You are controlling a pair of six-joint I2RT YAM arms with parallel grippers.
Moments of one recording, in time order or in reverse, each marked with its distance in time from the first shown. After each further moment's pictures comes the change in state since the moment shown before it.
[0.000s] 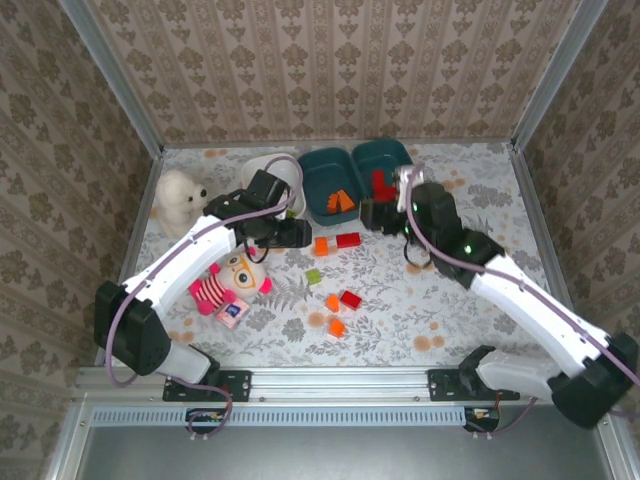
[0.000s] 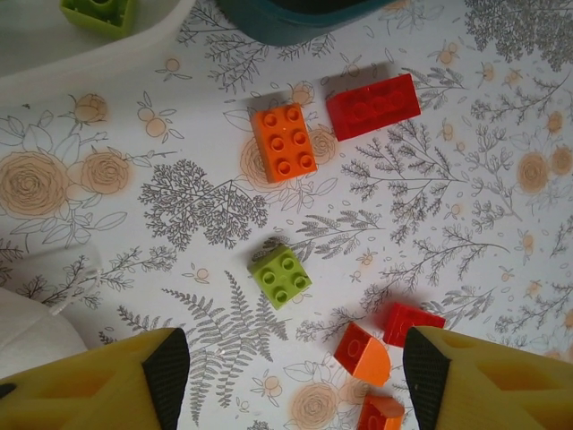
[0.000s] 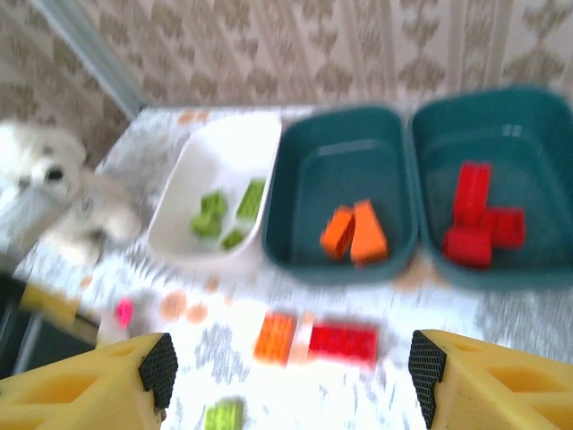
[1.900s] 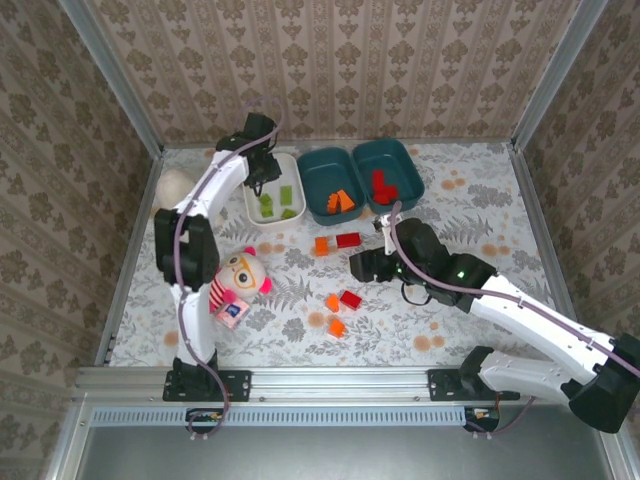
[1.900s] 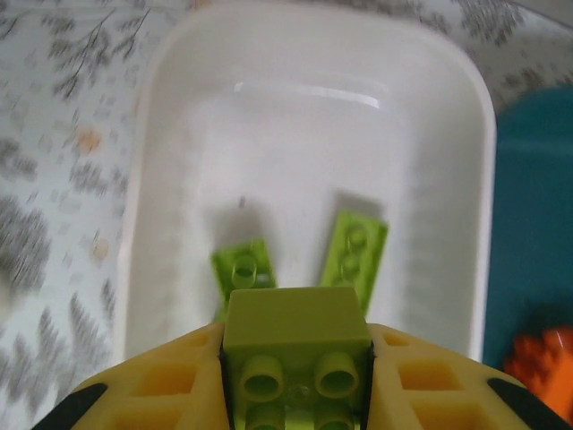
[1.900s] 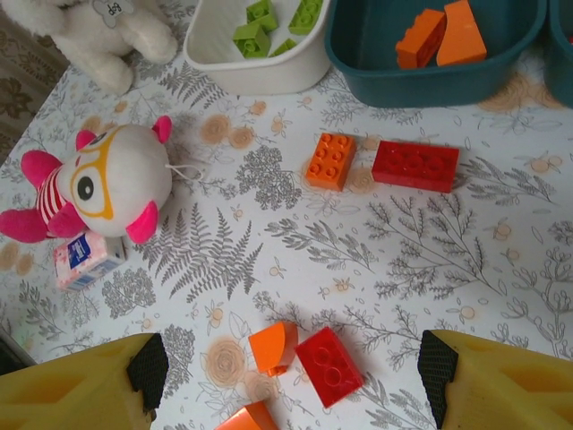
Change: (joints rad) left arm 0.278 0.681 0.706 -0.019 -0.309 -0.134; right arm 0.153 -0.029 -0.101 -0.137 -0.093 0.058
